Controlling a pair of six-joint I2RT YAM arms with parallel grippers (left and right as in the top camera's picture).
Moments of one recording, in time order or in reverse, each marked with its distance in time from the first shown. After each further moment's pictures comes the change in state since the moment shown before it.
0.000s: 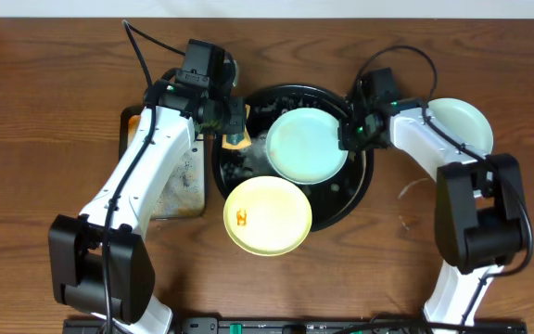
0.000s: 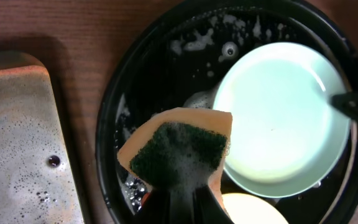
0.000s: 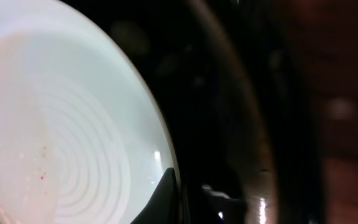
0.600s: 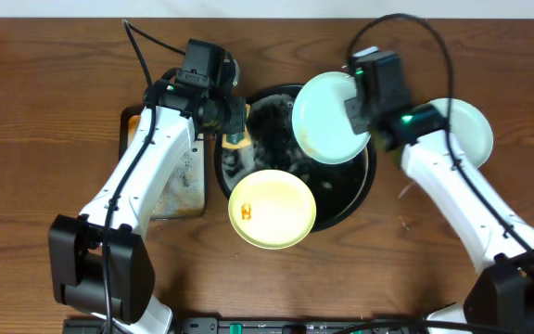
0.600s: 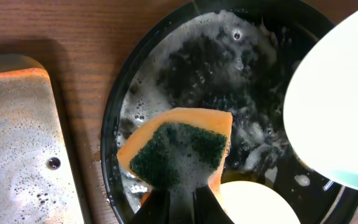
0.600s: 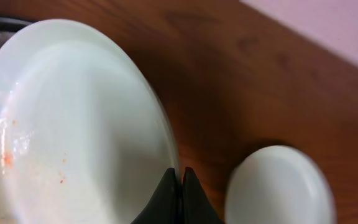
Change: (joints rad) left arm 0.000 0.000 0.000 0.005 0.000 0.003; right arm 0.154 -0.346 0.001 0.001 0.501 -0.306
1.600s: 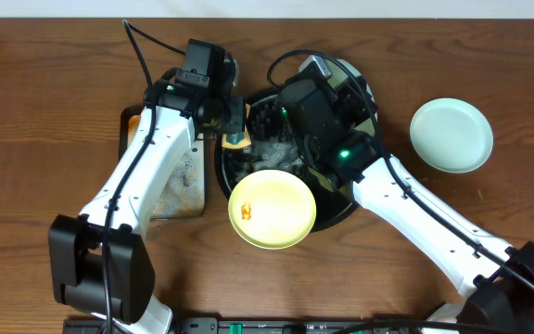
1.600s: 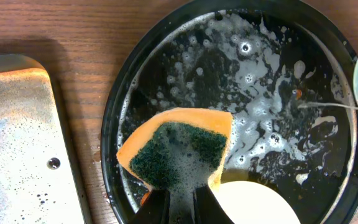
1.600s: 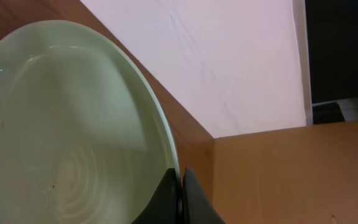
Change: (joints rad) left arm 0.000 0.000 0.000 0.000 0.000 0.000; right arm 0.309 0.000 0.000 0.170 0.741 -0.369
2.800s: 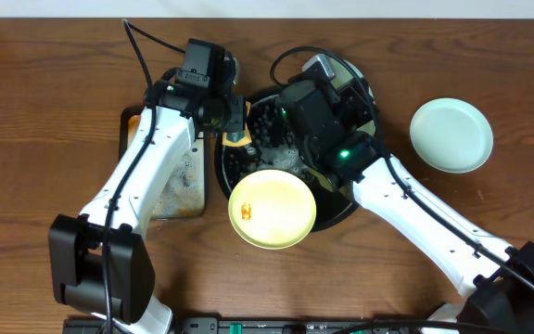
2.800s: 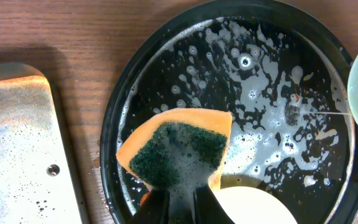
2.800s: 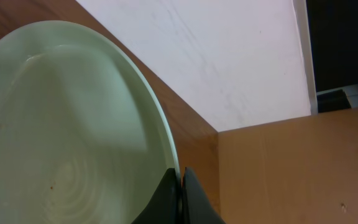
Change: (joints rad) left arm 0.000 0.000 -0.003 0.023 0.000 0.000; right arm -0.001 0.000 0.000 -0.026 0.010 0.076
